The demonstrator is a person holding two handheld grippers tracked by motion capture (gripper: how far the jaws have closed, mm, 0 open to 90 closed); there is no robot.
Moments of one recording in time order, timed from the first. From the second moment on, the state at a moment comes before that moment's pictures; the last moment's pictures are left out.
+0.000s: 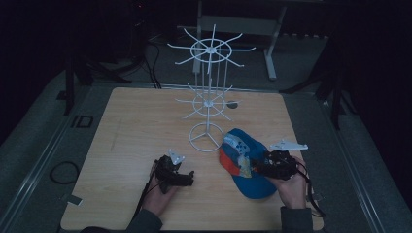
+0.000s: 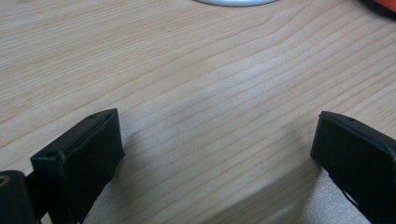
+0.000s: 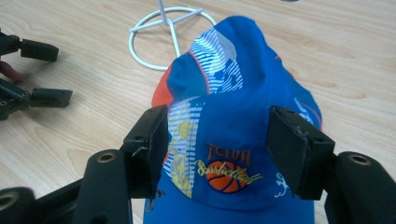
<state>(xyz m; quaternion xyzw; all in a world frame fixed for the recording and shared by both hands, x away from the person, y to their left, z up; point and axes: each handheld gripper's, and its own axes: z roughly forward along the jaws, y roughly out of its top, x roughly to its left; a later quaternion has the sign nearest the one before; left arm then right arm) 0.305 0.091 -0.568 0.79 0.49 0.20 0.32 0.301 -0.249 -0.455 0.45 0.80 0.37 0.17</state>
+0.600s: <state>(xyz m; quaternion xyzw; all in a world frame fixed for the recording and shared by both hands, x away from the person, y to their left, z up) 0.305 0.091 -0.568 0.79 0.49 0.19 0.32 0.323 -0.239 -0.423 0.42 0.82 0.35 0.18</state>
